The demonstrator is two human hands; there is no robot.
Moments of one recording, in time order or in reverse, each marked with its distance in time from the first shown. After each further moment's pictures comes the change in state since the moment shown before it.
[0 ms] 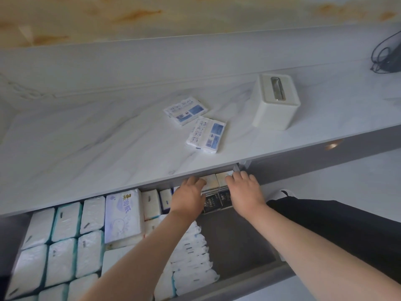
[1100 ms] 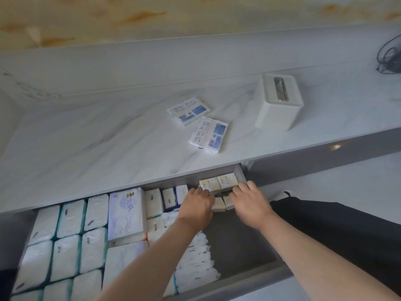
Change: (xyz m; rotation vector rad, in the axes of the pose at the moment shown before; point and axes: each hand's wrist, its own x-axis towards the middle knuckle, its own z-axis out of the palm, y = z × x) left_hand -0.015 0.010 0.019 0.274 0.026 0.292; right_hand -0.023 0.012 0.023 -0.191 0.000 -0.272
